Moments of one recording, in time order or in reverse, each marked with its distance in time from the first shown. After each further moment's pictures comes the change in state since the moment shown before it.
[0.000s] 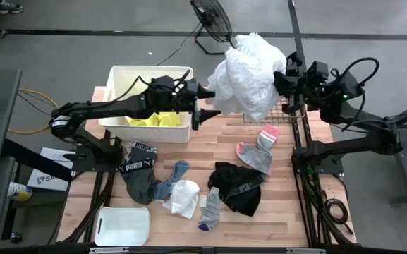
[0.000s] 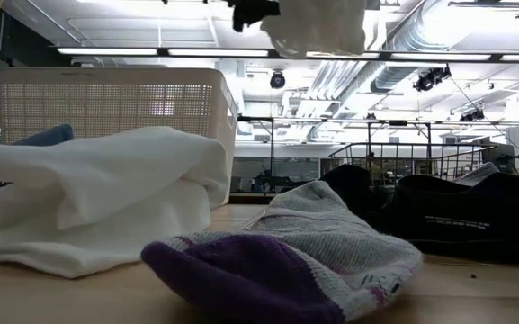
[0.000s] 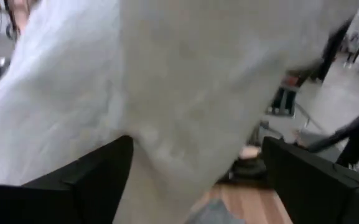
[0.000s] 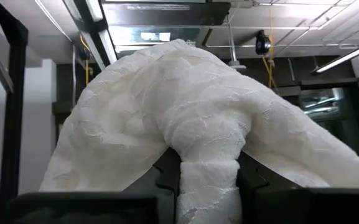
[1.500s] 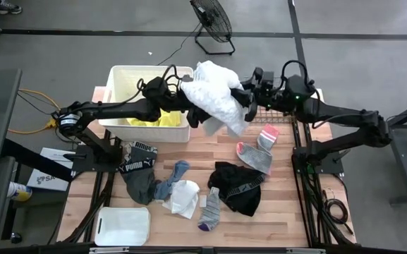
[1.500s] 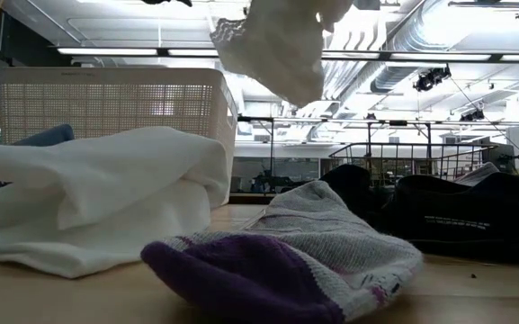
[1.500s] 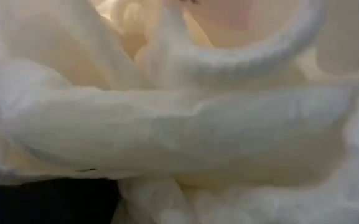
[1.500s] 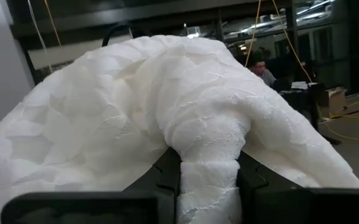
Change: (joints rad) left arm -0.005 0.076 -0.001 0.490 0.147 -0.252; right arm 0.054 0.206 0.002 -0.214 0.063 0.021
